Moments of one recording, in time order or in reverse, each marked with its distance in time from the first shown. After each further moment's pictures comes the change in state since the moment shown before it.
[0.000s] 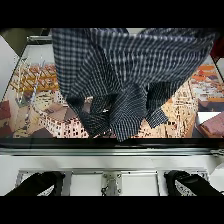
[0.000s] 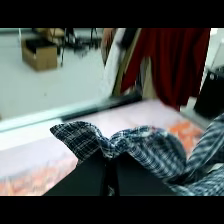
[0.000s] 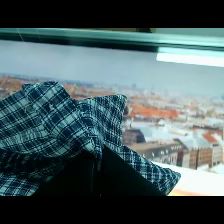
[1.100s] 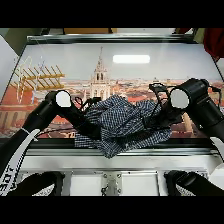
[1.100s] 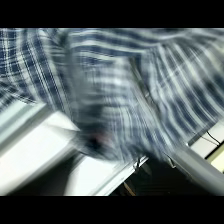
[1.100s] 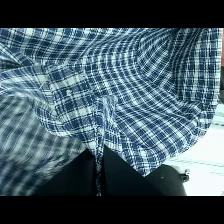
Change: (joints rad) left arm 0.088 -0.200 -0.786 -0.472 -0.578 0.201; right arm 0.301 -0.037 -0.780 -0.058 0.315 0.249
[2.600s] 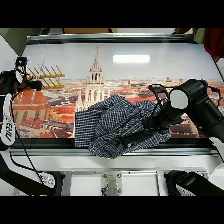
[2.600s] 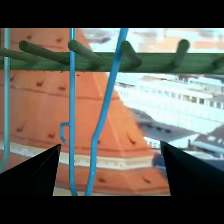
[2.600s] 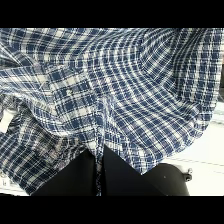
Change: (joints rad) left arm 0.725 -0.532 0.492 0.708 0.693 0.012; right arm 0.002 0.000 -0.004 0.011 -0.001 0.003
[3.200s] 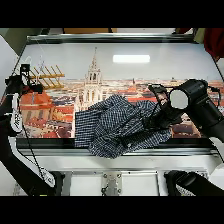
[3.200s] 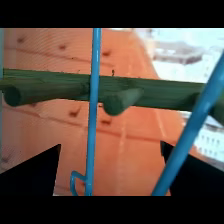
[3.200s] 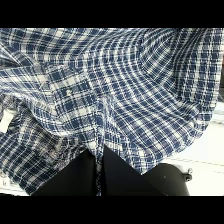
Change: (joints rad) left arm 0.049 -0.251 0.170 0.028 0.037 -0.007; right arm 0.000 0.000 0.000 0.000 0.000 0.000
